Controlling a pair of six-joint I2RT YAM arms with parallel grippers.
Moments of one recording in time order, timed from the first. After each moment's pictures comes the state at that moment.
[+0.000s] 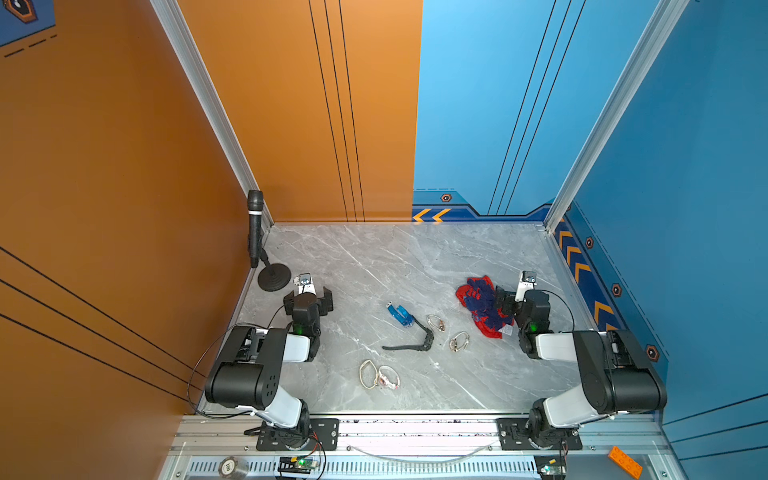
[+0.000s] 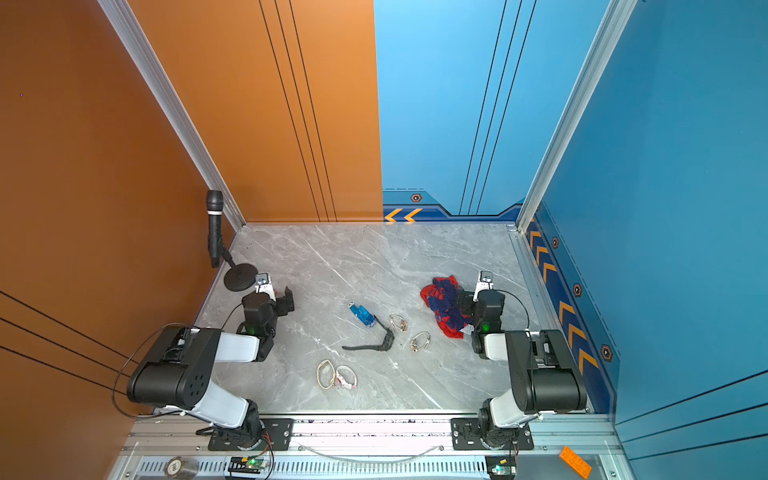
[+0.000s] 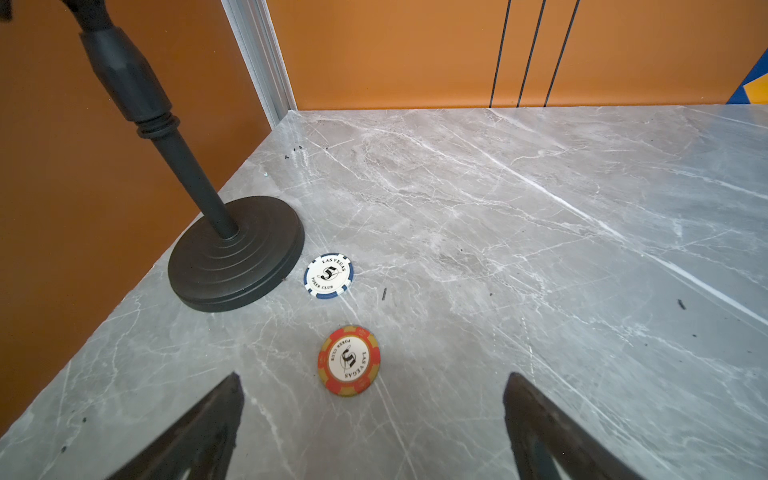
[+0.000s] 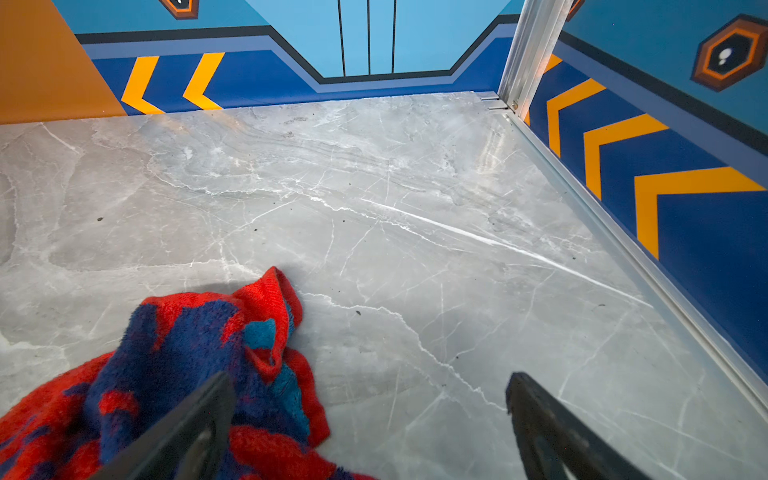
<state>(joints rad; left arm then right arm) -0.07 1.55 0.35 0.85 -0.33 -0.02 0.01 1.52 0.37 0.75 0.14 0.06</state>
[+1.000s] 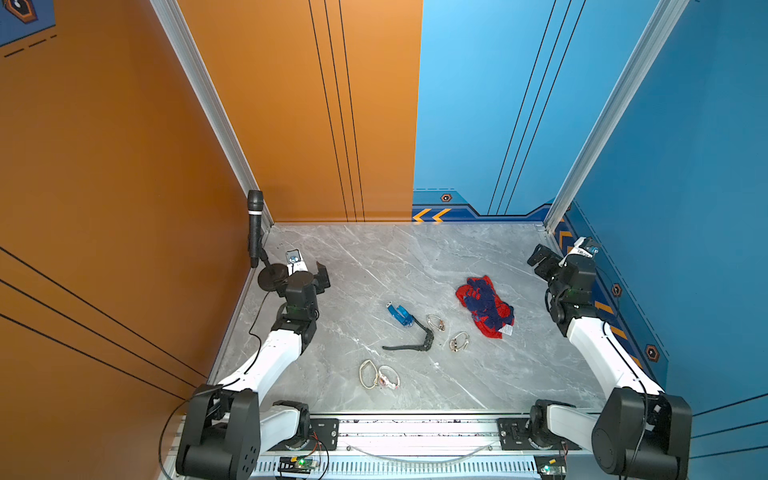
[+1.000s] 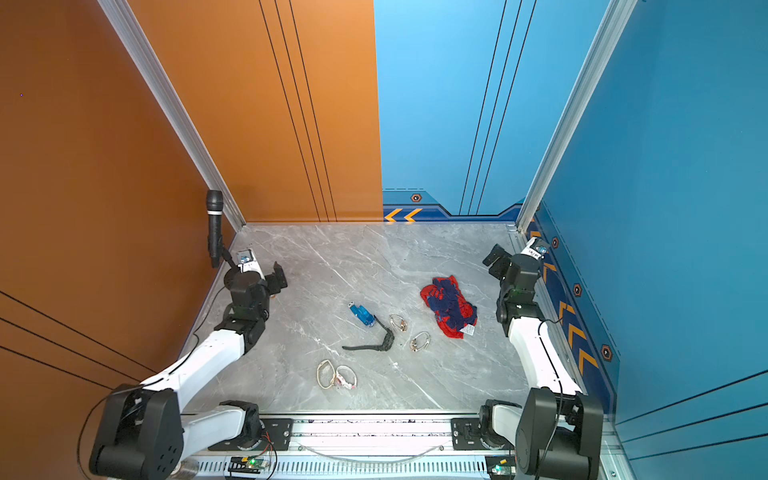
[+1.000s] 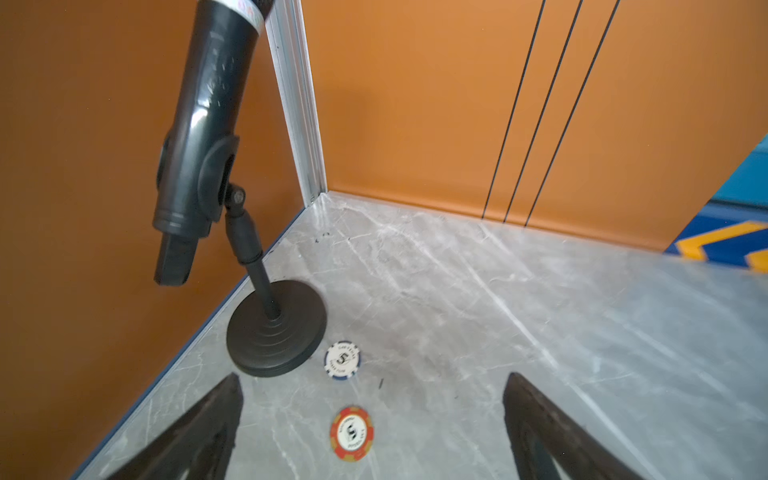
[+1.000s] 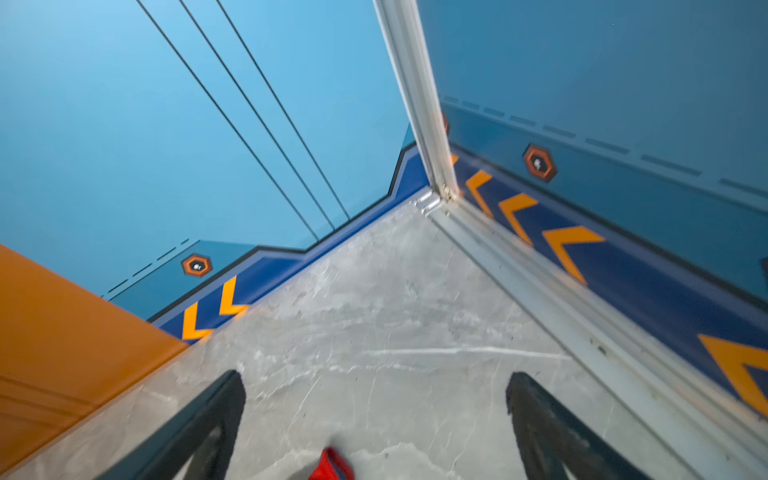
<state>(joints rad) -0.15 1.16 0.66 0.22 -0.45 -0.18 -0.13 1.21 0.83 0.03 0.08 0.49</state>
